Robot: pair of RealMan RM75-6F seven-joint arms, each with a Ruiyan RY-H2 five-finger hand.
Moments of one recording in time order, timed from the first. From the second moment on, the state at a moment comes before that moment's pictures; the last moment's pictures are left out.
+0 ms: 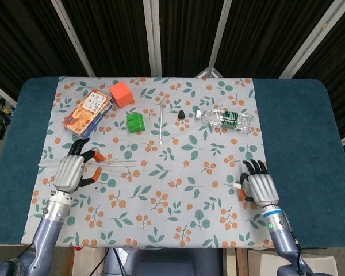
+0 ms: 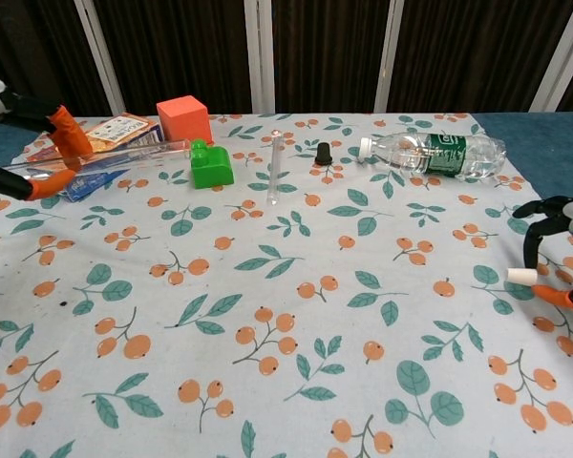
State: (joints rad) left arm -0.43 -1.48 -0.19 -1.68 1.32 1.27 0.14; right arm 0.35 -1.52 0.11 -1.44 -1.28 1.16 -0.26
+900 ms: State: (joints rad) left arm -0.63 -1.89 -0.29 -1.18 1.33 1.18 -0.16; right arm 0.49 -1.35 0.30 -1.67 -1.20 1.15 -0.33
